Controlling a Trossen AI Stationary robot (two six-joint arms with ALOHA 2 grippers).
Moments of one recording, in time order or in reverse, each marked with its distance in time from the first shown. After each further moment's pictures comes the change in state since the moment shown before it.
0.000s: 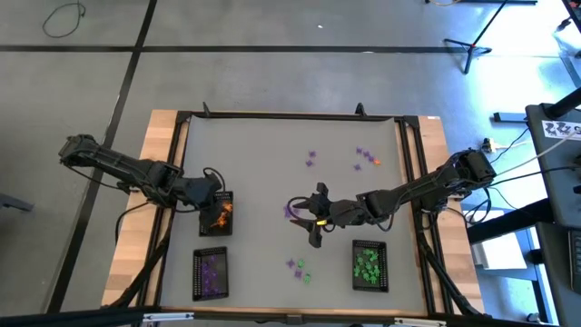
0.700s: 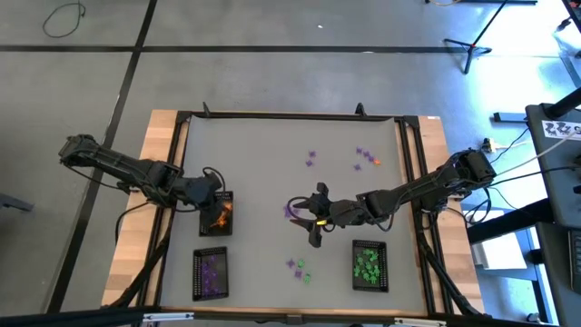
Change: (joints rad) left arm 0.000 0.000 0.000 0.000 -0.013 -0.010; right arm 0.000 0.000 0.001 -0.001 0.005 0.000
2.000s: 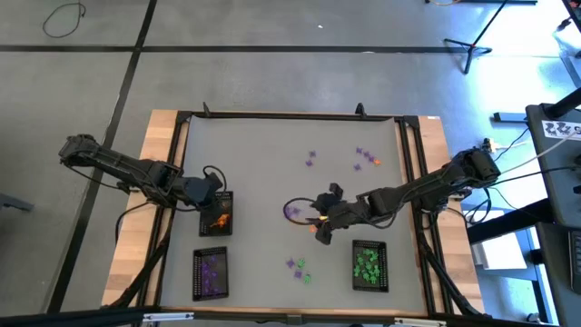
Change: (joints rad) left arm 0.000 0.003 0.000 0.070 0.037 -0.122; right arm 0.000 -0.046 0.000 -0.396 0.001 0.184
